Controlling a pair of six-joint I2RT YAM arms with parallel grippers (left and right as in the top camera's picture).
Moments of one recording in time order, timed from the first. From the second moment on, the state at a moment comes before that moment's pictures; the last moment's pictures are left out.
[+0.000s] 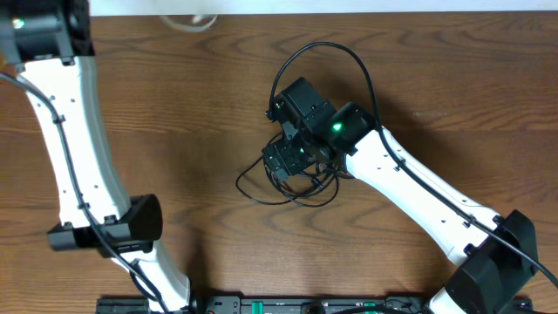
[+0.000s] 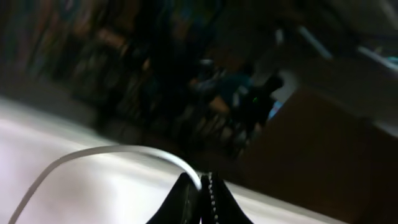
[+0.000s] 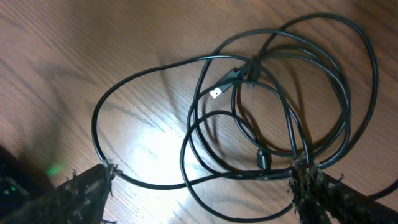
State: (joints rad) left arm 0.12 1.98 2.58 -0.47 0.37 -0.64; right arm 0.74 1.76 1.56 -0.95 -0.13 0.23
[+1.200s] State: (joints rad) left arm 0.46 2.52 2.58 -0.66 -0.08 -0.30; right arm 0.74 1.76 1.56 -1.01 -0.13 0.23
